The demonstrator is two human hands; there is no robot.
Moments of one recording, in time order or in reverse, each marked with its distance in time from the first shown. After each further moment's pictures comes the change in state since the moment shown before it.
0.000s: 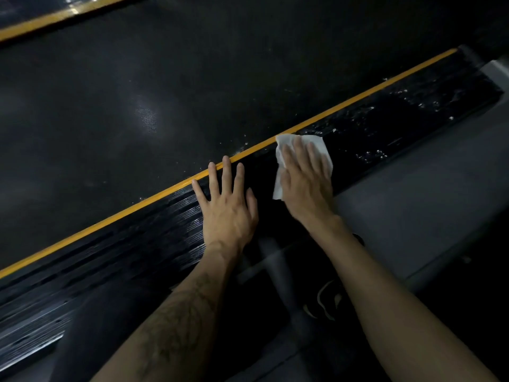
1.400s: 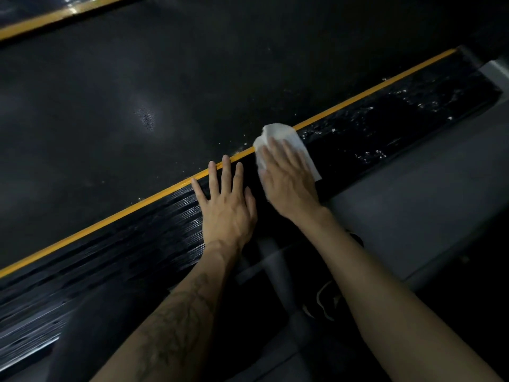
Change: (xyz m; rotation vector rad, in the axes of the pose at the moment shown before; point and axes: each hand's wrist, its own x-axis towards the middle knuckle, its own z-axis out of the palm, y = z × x) left_hand 0.001 0.001 -0.001 -0.003 0.006 0.005; right_hand 0.010 -0.024 -0.004 -0.043 -0.063 -0.197
